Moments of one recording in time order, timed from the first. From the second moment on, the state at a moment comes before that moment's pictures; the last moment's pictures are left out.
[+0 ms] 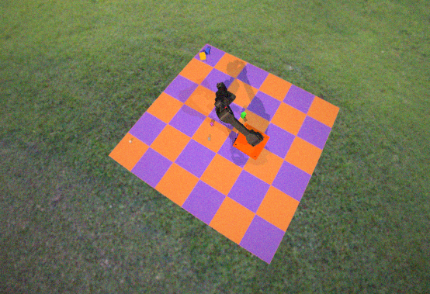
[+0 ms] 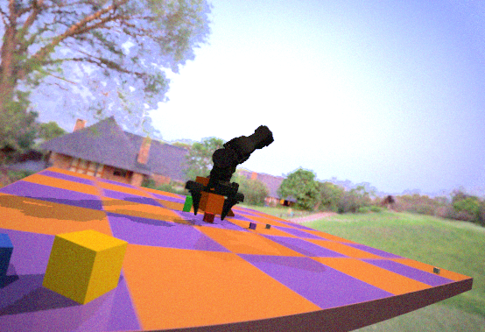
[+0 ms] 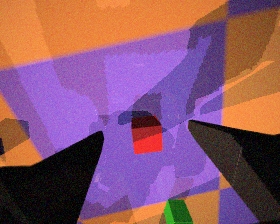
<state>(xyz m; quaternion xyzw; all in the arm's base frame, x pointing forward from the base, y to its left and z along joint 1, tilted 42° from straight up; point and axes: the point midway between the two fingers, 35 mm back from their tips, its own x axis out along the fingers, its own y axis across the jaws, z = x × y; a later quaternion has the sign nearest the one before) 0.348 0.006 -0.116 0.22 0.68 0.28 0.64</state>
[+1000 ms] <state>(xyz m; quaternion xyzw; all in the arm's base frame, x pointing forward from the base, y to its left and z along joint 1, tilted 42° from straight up) 0.346 0.007 -0.118 0.22 0.68 0.28 0.64</state>
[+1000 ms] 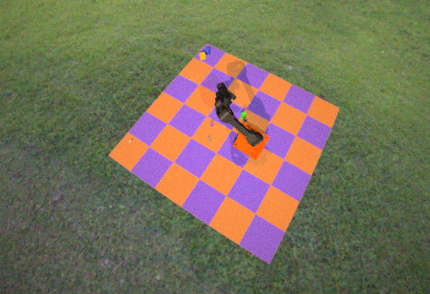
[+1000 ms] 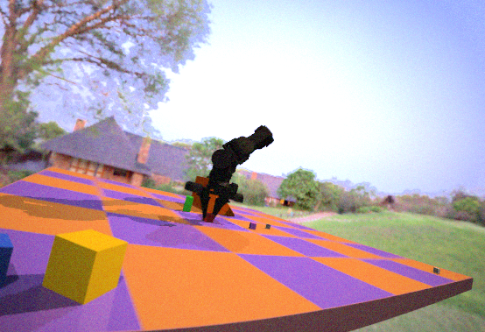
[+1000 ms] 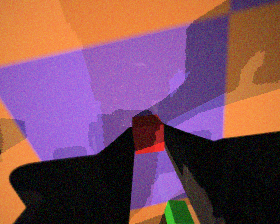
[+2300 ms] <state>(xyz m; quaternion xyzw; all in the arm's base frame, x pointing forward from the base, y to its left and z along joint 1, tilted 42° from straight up) 0.354 -0.068 -0.034 0.23 0.68 0.27 0.64</state>
